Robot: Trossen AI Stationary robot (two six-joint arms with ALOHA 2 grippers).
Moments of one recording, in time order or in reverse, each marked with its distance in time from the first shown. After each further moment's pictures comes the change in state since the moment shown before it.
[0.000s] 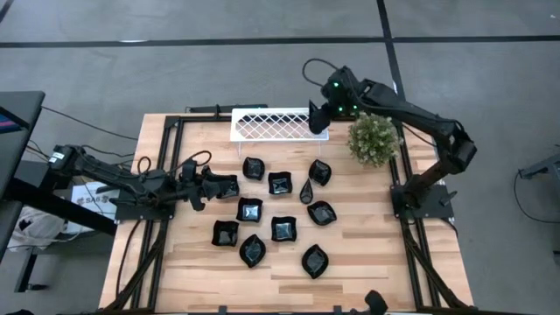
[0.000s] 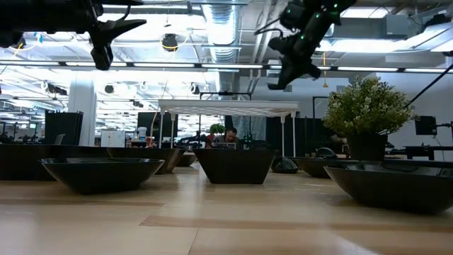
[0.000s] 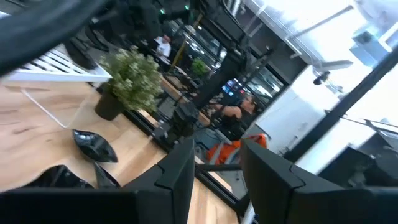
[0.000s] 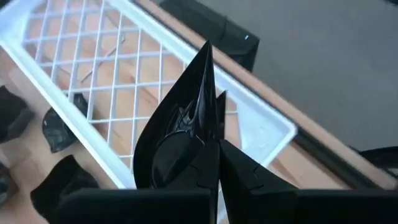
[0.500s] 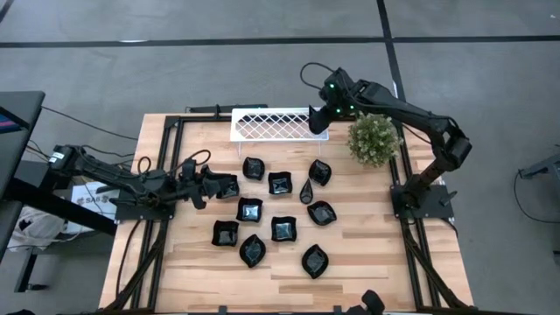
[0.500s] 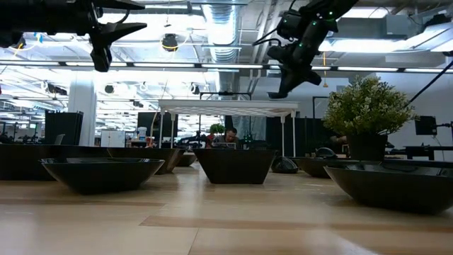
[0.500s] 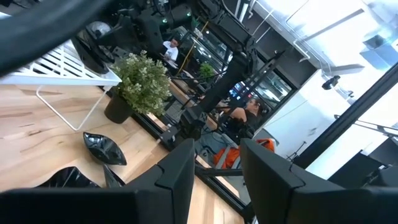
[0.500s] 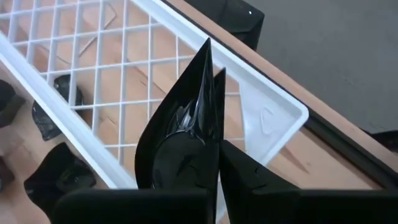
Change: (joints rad) left arm 0.000 0.000 0.000 -0.009 -0.034 0.000; right arm -0.003 0.044 0.000 -0.035 -0.017 0.008
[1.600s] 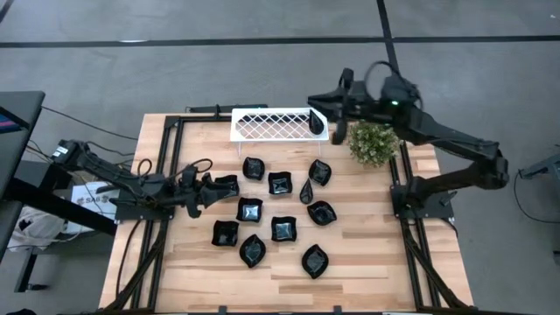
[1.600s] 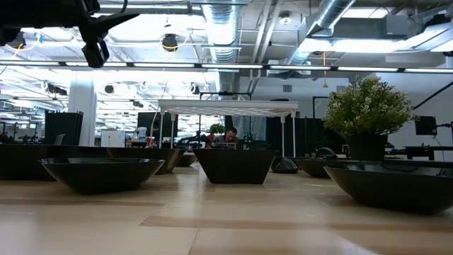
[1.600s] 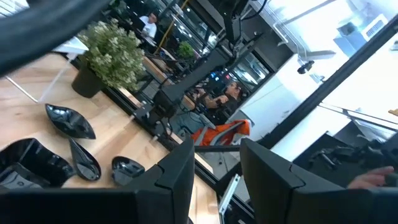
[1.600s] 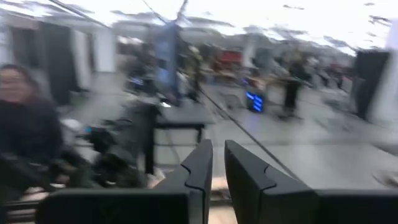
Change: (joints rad) left arm -0.105 0.000 0.000 -0.006 0.027 -0.046; right arm 0.300 -0.424 -0.144 0.827 -0.161 -0.219
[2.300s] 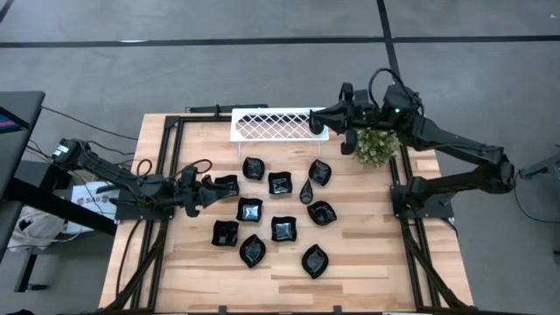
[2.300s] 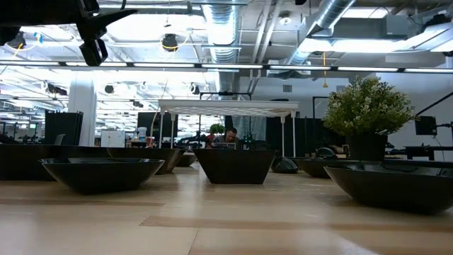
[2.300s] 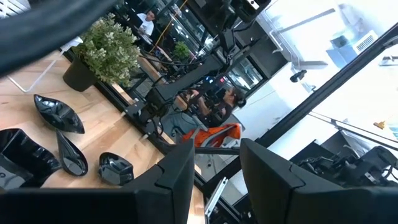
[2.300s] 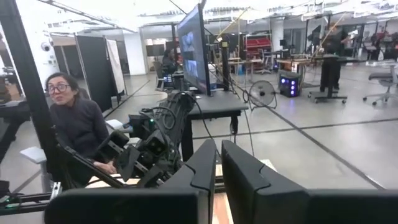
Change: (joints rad) left arm -0.018 0.000 0.000 0.019 -0.012 -0.062; right arm -0.012 -0.068 -0.132 0.013 -0.096 0.152
